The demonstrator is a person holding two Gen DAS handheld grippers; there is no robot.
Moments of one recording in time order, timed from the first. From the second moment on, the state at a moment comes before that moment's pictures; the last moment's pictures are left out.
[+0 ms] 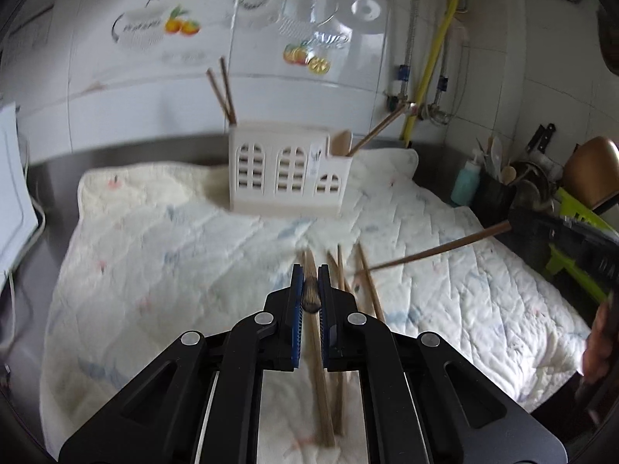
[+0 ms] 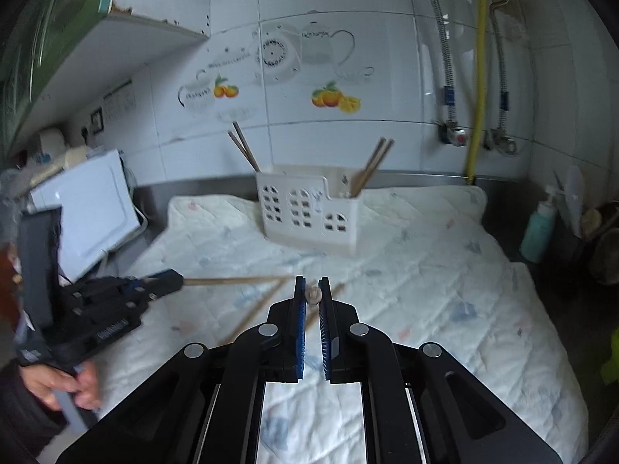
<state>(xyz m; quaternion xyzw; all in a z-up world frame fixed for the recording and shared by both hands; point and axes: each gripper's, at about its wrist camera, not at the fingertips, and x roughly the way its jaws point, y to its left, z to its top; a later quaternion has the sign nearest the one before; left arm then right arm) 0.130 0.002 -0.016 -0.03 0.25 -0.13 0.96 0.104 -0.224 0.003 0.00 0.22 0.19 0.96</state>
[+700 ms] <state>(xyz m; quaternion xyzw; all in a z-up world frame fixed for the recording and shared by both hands) 0.226 0.013 0.090 -0.01 0.22 -0.16 0.96 0.264 -0.221 0.152 -0.02 0.20 0.20 0.96</state>
